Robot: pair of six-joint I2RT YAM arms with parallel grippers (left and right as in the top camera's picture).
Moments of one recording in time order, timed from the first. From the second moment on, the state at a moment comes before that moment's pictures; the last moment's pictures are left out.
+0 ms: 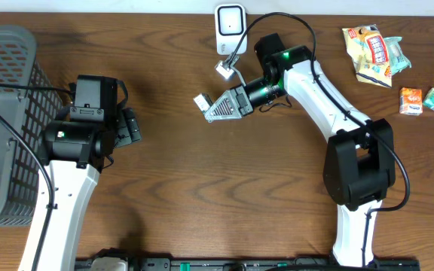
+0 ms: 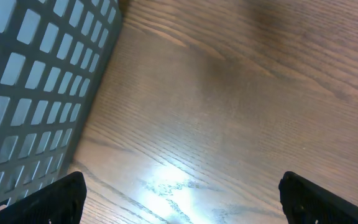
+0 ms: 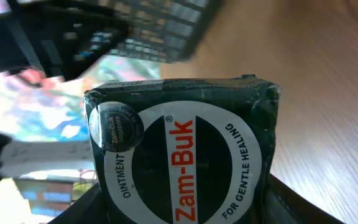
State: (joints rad) left arm -0.10 1.25 1.23 -1.11 -0.30 -0.36; right arm 0.37 2.14 1.78 -1.12 -1.30 -0.34
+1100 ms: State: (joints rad) left arm -0.10 1.25 1.23 -1.11 -0.30 -0.36; right arm 0.22 2.08 1.77 -0.68 -1.20 -0.19
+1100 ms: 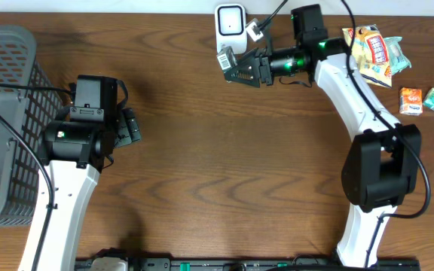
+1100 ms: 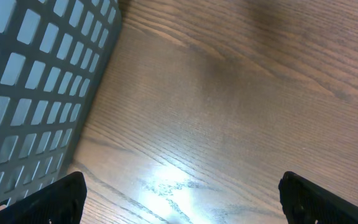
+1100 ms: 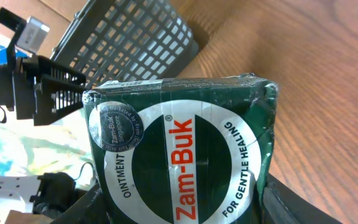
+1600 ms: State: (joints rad) left arm -0.10 1.25 1.23 -1.11 -0.30 -0.36; right arm 0.20 2.07 1.77 -0.68 -1.15 -0.19
